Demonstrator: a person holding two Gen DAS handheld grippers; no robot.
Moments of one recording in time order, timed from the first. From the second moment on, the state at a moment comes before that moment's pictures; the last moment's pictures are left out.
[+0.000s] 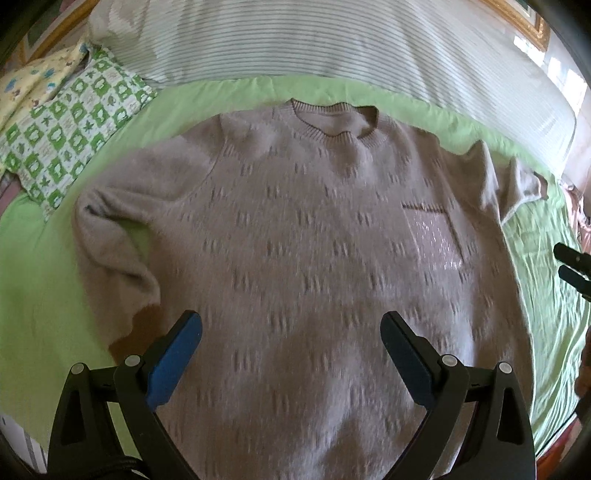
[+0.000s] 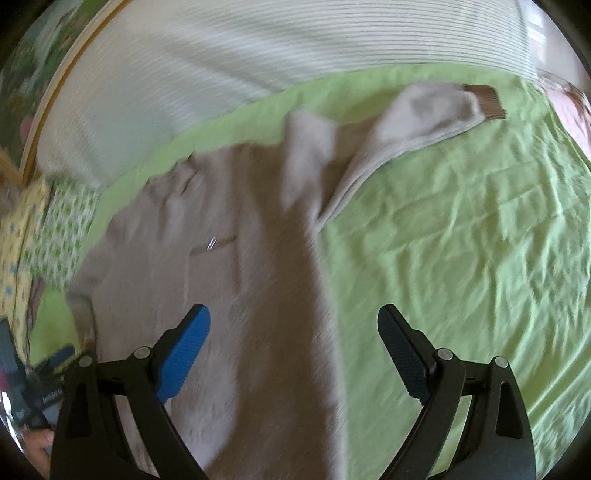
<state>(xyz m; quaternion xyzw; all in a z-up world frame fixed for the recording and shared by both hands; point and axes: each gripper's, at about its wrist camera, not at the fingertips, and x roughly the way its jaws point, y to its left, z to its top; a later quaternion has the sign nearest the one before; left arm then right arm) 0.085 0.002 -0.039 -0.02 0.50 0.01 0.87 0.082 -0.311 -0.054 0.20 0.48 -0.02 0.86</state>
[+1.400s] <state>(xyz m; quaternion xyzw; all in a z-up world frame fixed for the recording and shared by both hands) 0.218 0.046 -0.074 -0.11 0.50 0.01 0.86 0.209 -0.258 0.024 0.25 0.30 0.17 0.90</state>
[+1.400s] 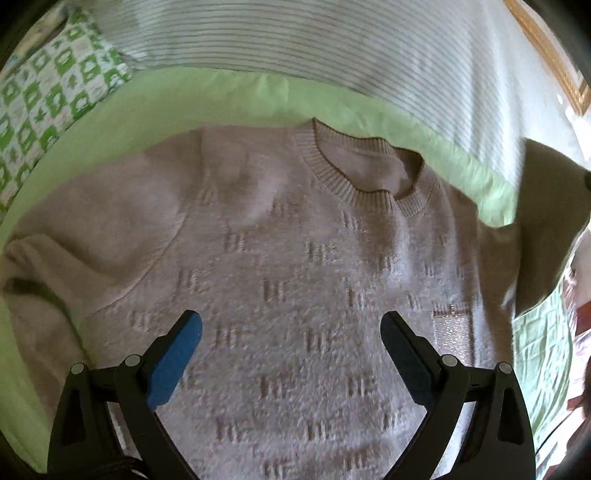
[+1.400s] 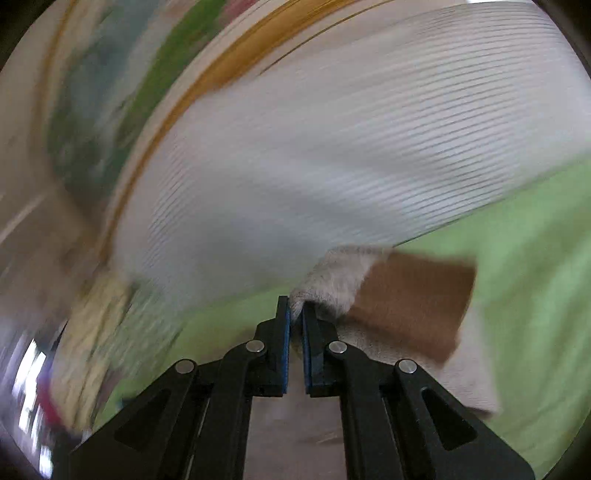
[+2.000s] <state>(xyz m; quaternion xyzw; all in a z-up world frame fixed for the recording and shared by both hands) 0.249 0.062 -0.123 -0.19 0.55 0.05 0.81 0.176 -0.218 -0.067 0.26 0.45 0.14 0.85</state>
